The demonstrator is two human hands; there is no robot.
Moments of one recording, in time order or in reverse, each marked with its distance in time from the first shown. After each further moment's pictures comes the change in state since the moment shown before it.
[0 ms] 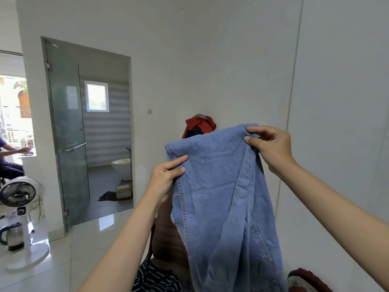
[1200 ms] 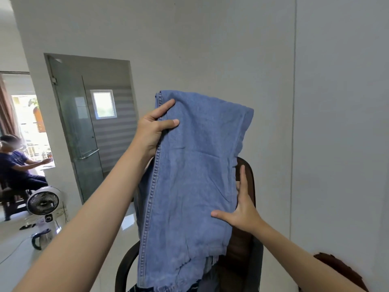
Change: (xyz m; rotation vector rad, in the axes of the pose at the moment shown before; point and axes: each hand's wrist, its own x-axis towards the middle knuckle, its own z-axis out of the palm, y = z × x) left_hand 0.010 0.111 0.038 0.114 -0.034 0.154; right_hand -0.137 0.118 0.028 -0.064 -0.400 -0.004
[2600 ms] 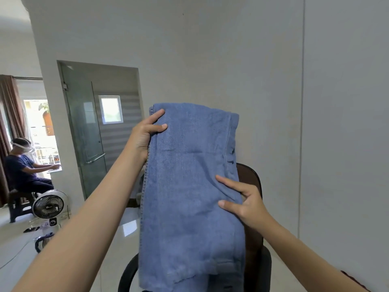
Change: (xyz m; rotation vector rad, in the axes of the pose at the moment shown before) left_hand 0.026 0.003 -0.051 -0.067 0.069 -0.141; right_hand 0.030 -0.056 0.004 0.207 -0.045 -0.159
